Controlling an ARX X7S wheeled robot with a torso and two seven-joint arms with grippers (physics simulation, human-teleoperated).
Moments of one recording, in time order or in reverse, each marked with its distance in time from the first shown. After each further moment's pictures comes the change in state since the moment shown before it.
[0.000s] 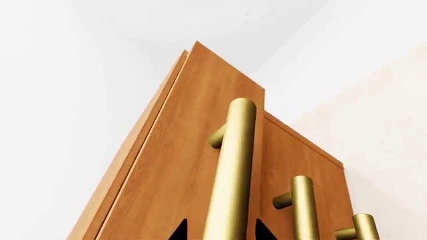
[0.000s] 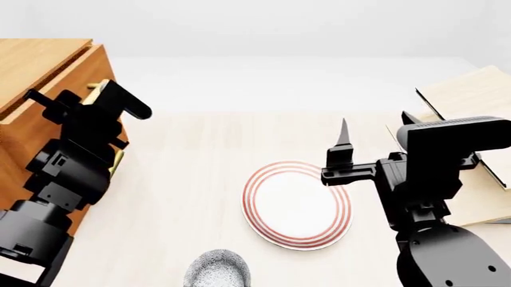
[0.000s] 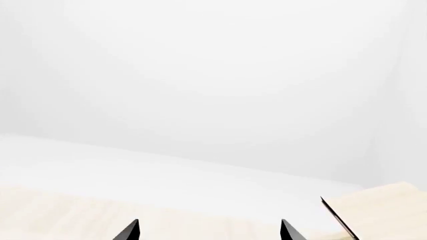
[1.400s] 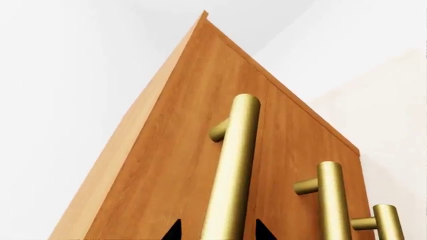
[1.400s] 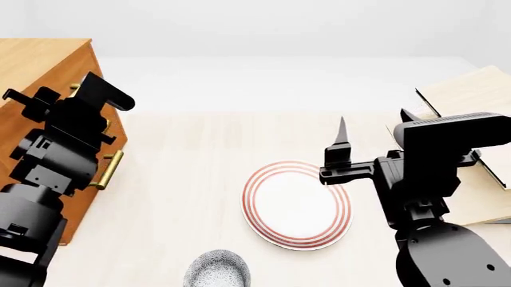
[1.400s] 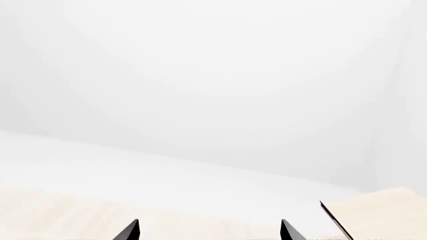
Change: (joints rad) left arm -0.099 0.016 0.012 -0.206 -0.076 0.045 -0.006; right arm 0.022 -0.011 -0.017 -0.016 -0.035 0.039 -0.018
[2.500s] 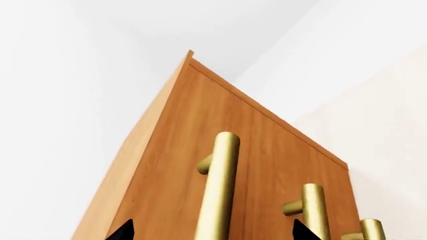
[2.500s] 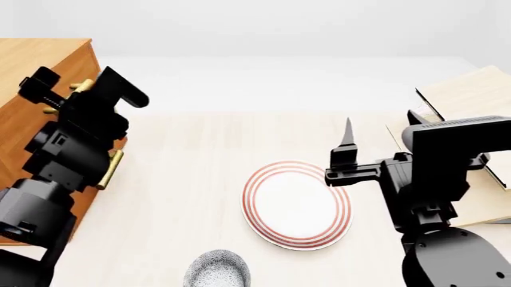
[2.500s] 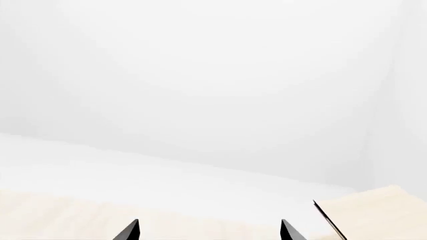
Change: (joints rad) left arm -0.012 0.028 0.033 0.056 0.051 -0.037 0.043; right arm -0.021 0.000 0.027 -0.024 -0.022 0.001 -0.026
